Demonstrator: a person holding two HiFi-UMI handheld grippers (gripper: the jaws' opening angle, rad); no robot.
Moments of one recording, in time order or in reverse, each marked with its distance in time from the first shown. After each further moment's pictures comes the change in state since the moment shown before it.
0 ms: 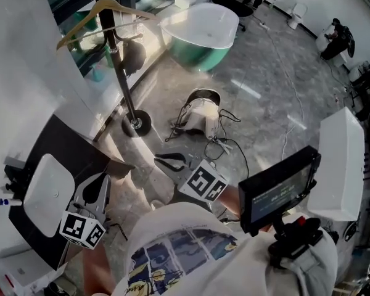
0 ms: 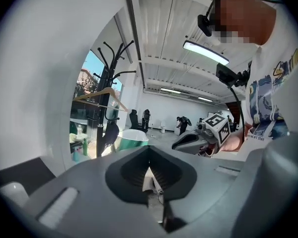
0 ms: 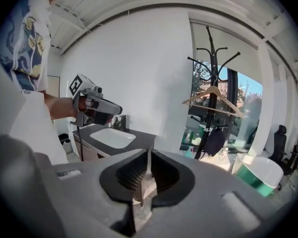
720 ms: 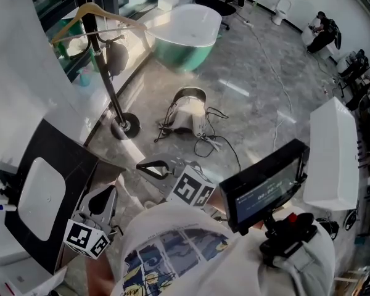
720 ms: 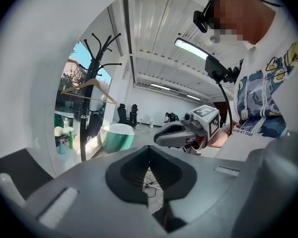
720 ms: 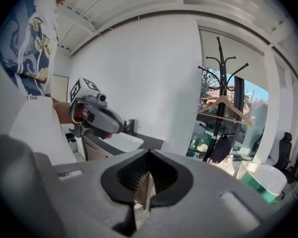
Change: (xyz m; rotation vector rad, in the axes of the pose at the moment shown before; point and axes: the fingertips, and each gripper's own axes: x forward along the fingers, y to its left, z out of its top) left arm -0.025 -0.081 -0.032 0.000 0.056 -0.140; right arm -0.028 0.062 0.017 -0.063 -0.037 0.033
